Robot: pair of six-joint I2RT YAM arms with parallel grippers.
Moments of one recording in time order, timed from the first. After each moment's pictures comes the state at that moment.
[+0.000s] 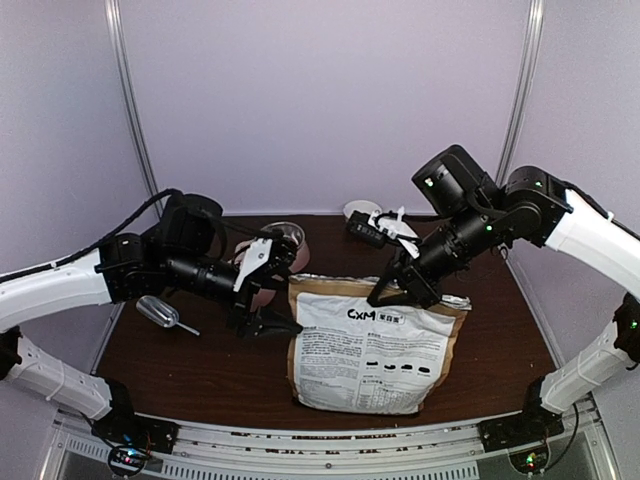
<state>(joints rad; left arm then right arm) -0.98 1.21 1.07 -0.36 0.54 0.35 1.00 1.40 1.59 -1.06 -0.36 -0.04</state>
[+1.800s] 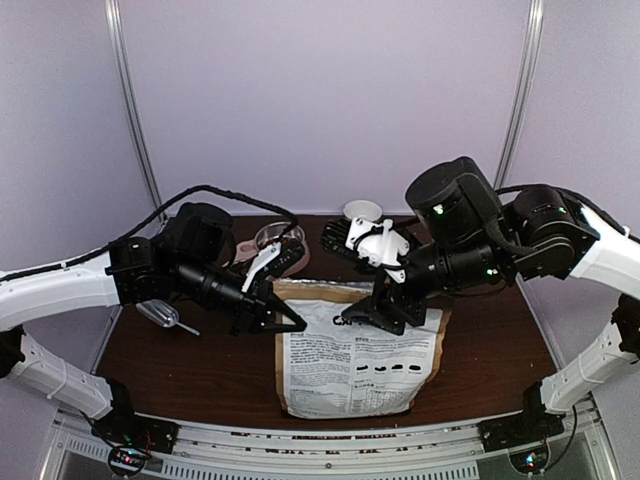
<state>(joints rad) -0.98 1.25 1.06 -0.38 0.62 -0.05 1.31 1.38 1.62 -0.92 0.17 -0.15</state>
